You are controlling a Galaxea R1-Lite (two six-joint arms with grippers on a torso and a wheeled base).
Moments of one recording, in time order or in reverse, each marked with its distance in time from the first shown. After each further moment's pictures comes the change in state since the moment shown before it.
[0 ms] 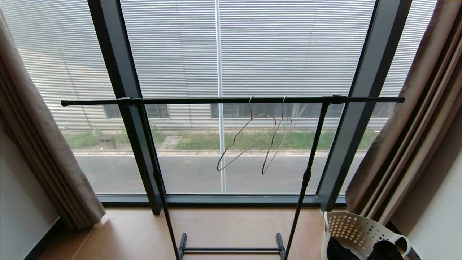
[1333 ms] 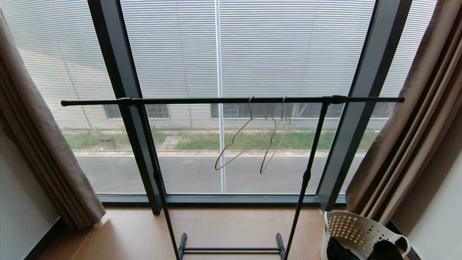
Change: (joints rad) left arm 0.000 0.000 0.000 0.000 0.000 0.000; right arm 0.000 0.000 0.000 0.001 0.000 0.000
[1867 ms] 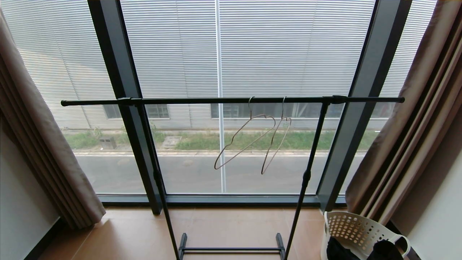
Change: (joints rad) left arm -0.001 0.000 0.000 0.000 0.000 0.000; right arm 0.000 0.000 0.000 0.000 0.001 -0.001
